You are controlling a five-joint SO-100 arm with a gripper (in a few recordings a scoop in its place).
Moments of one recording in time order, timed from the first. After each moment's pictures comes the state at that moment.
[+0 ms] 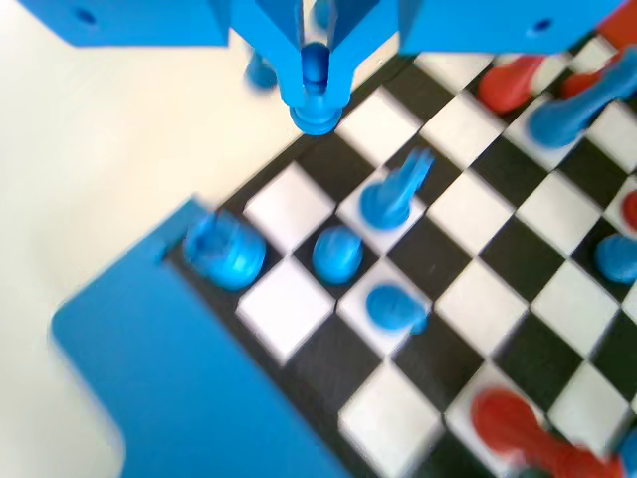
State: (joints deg) arm -28.0 85.0 123.8 45.3 -106.6
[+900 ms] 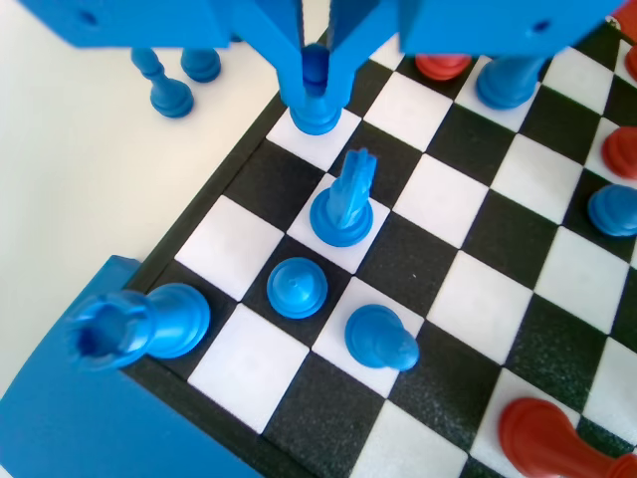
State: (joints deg) arm -22.2 76.8 118.7 40.4 -99.6
